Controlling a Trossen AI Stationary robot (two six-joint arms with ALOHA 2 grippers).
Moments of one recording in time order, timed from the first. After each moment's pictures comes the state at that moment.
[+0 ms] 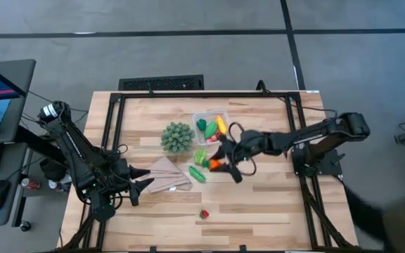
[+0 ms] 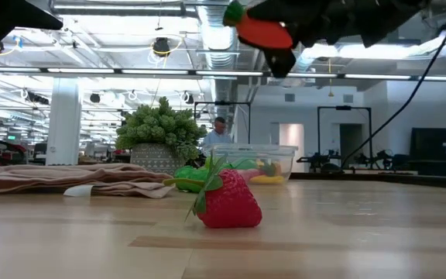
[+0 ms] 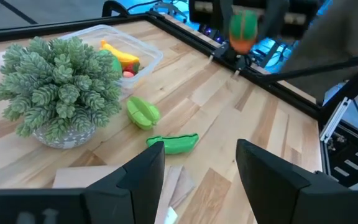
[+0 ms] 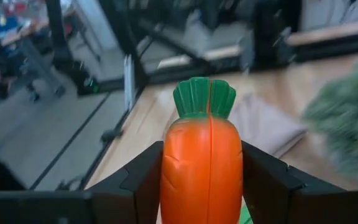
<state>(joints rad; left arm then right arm) -1.01 1.13 0.74 -0.67 -1.18 -1.46 0.06 1.44 0.76 0.41 -0.28 0.18</state>
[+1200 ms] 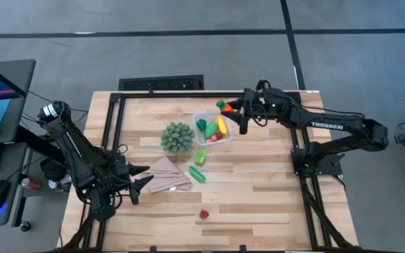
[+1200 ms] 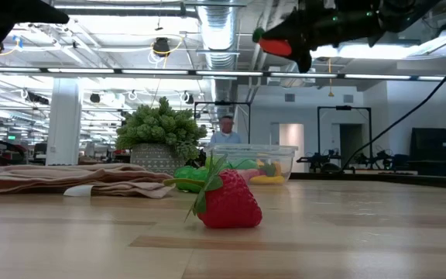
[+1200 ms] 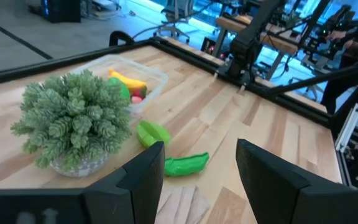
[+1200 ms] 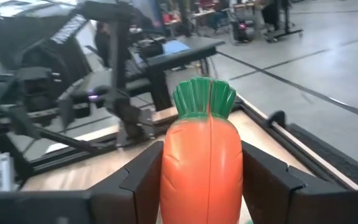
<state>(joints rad) -1.01 1.13 0.74 -0.69 -1.27 -1.40 -0.40 1.19 0.76 0.30 -0.26 0.16</state>
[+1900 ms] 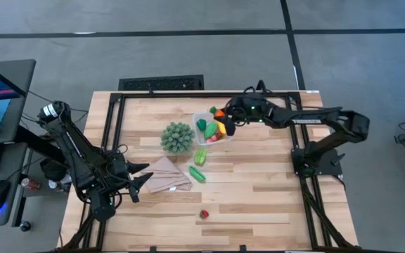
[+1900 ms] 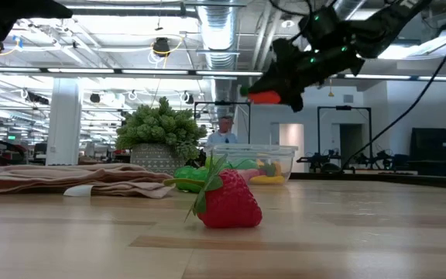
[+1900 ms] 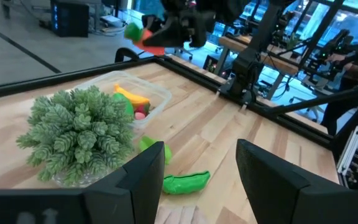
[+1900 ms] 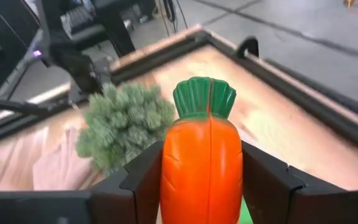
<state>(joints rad) -1.01 1.13 0.74 -0.69 -1.35 -1.43 -0.42 1.45 0.76 0.31 -0.20 0.19</state>
